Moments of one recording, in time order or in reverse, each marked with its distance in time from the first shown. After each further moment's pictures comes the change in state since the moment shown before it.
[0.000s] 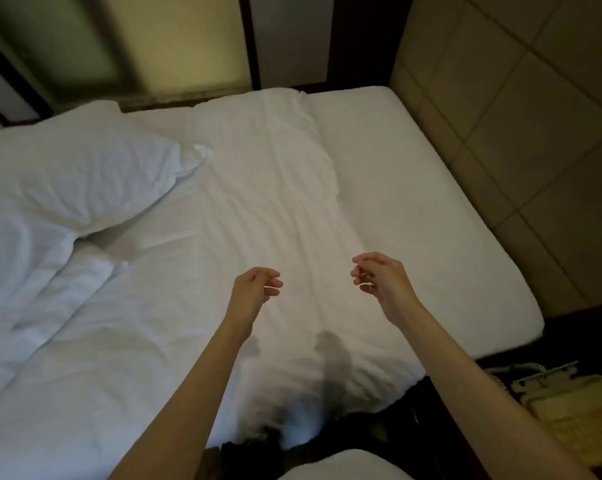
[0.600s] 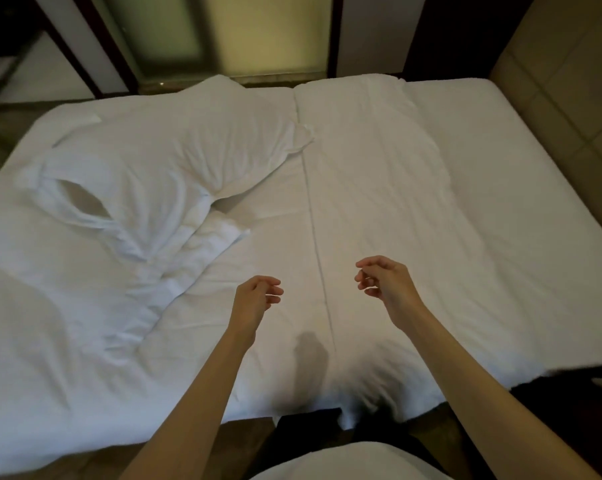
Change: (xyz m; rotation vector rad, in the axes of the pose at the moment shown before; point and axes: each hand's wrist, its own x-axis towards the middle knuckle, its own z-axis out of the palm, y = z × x) left_hand -0.020 -0.086 -0.290 -0.094 0.160 -0.080; right_hand -0.068 0.062 0.278 -0.100 -0.109 0.002
